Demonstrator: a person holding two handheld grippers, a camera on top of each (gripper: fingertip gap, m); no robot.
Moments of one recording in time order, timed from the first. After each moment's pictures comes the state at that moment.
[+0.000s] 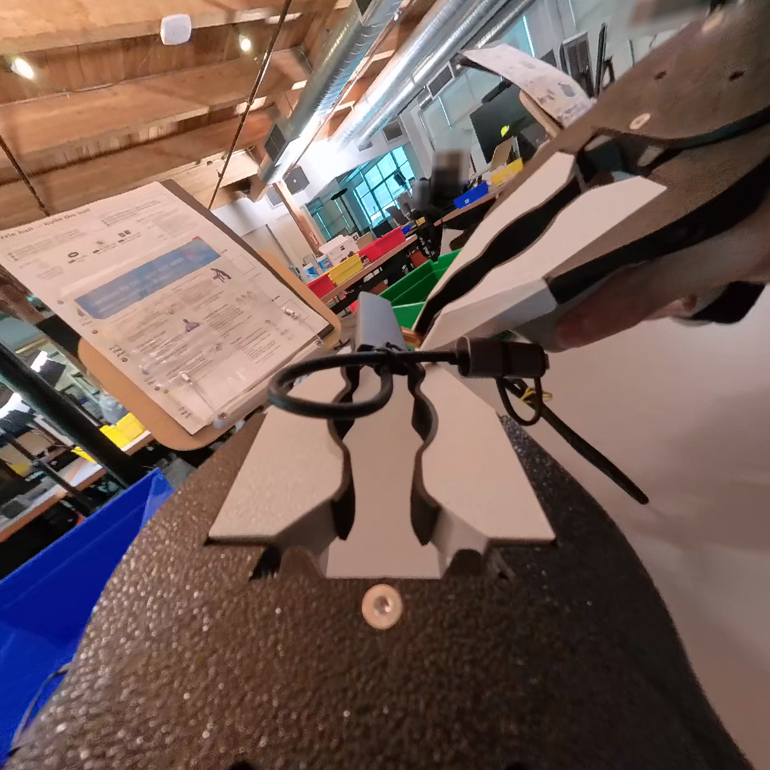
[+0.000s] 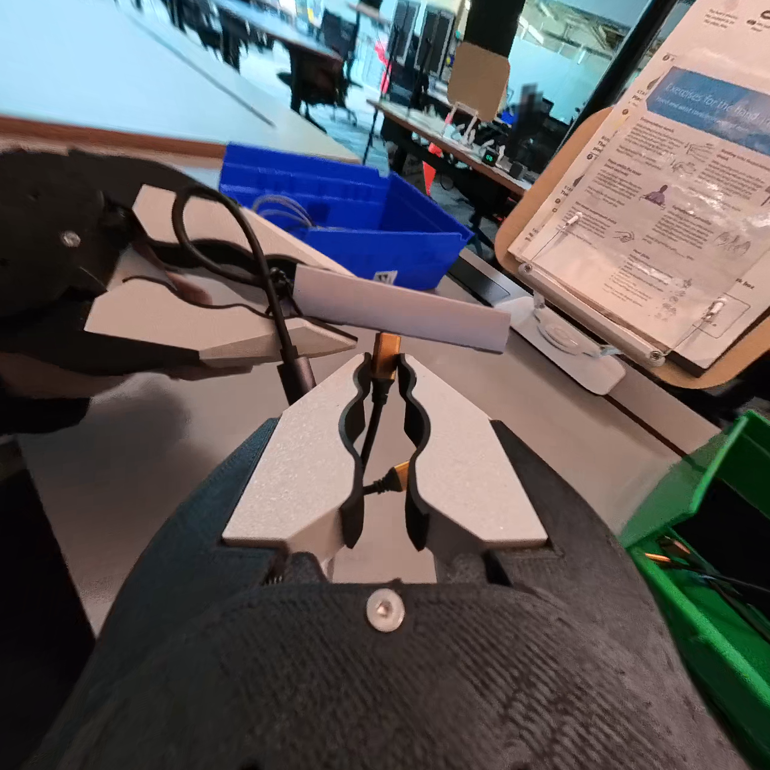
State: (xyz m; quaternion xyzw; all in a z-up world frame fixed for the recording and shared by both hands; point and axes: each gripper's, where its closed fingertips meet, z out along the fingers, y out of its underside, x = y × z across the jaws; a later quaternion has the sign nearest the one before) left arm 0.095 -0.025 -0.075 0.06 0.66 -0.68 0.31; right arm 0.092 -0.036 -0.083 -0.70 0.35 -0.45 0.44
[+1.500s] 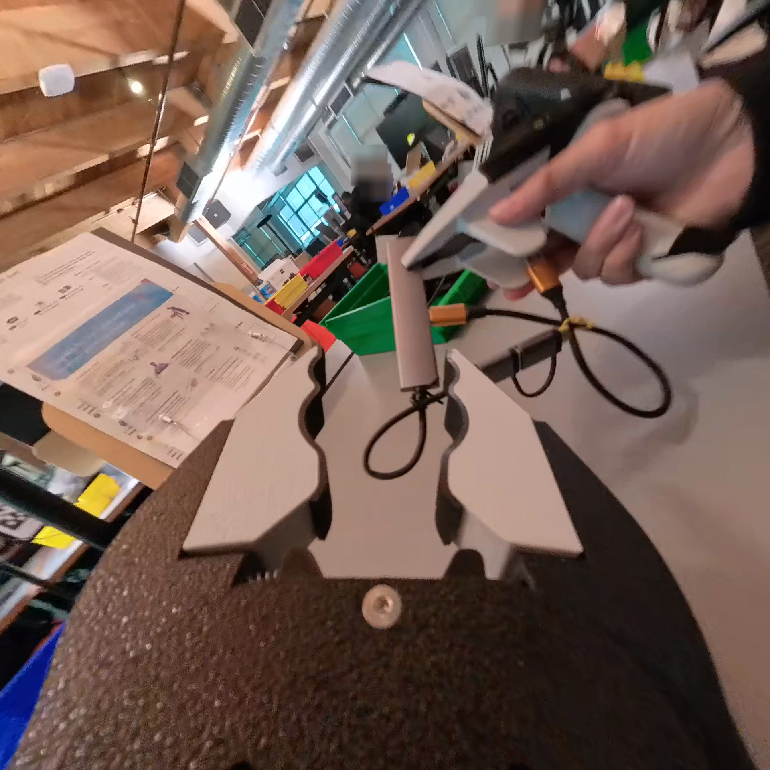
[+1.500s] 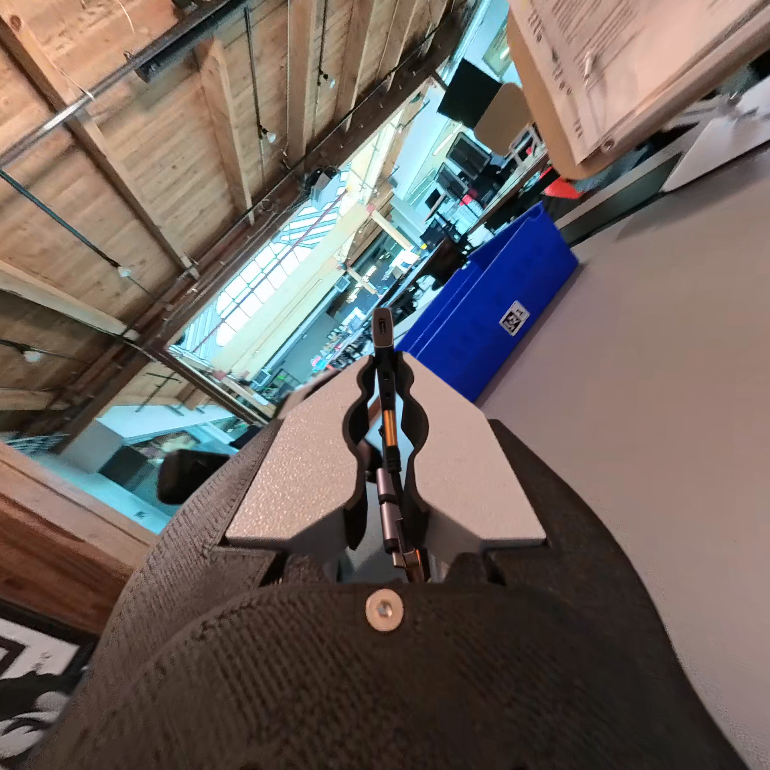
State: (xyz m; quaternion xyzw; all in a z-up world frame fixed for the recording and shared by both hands) left arm 0.095 0.002 -0.074 0.17 0.68 -0.66 0.27; right arm 0.090 -0.070 -0.064 -0.35 0.53 -0.08 0.77
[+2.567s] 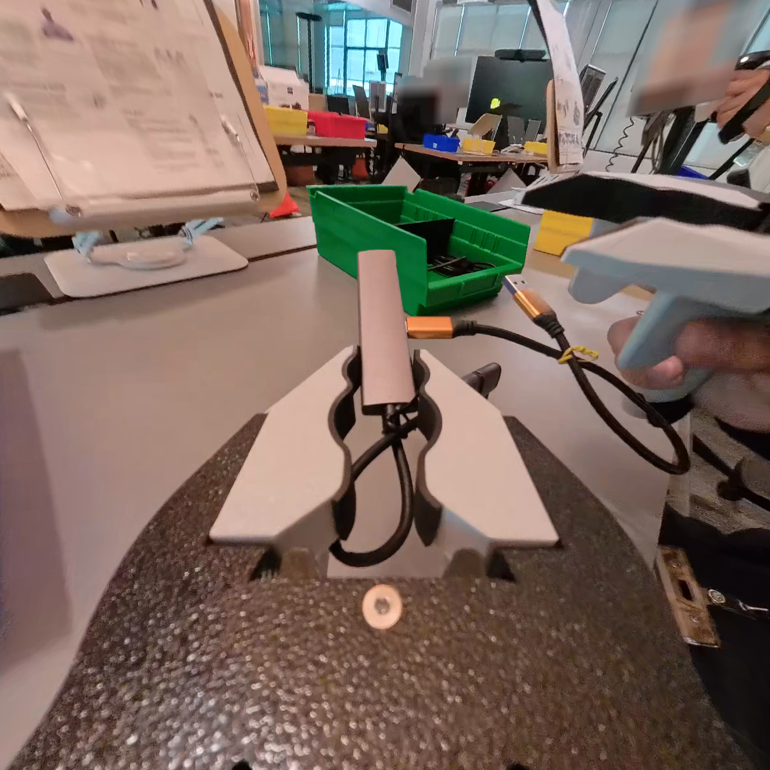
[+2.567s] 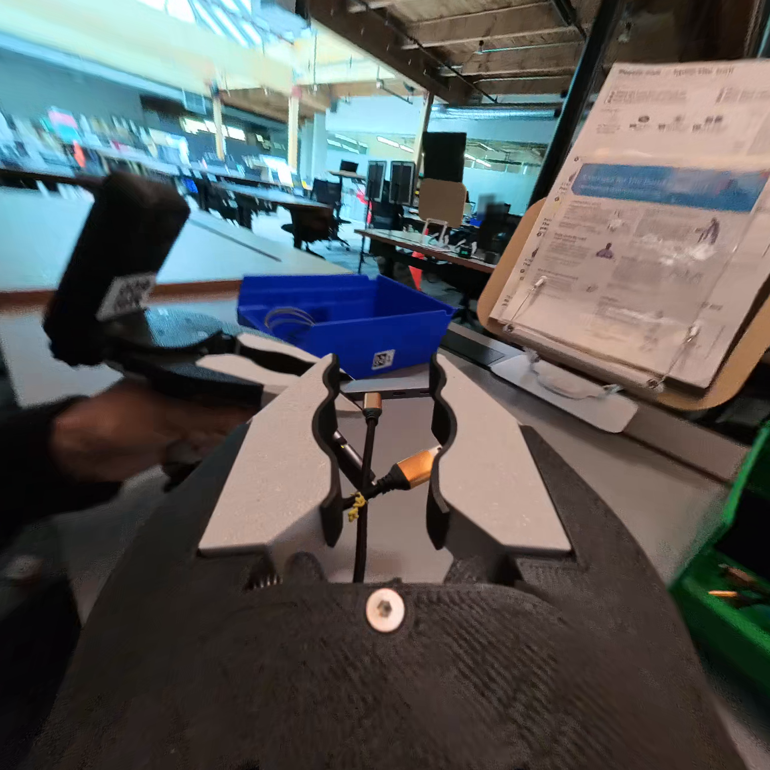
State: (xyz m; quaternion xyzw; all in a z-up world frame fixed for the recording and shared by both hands) left arm 0.125 -0.025 -0.113 -0.15 0.73 -0.66 0.06; right arm 0.082 -0.037 -0.050 -0.60 0.35 -0.47 0.55
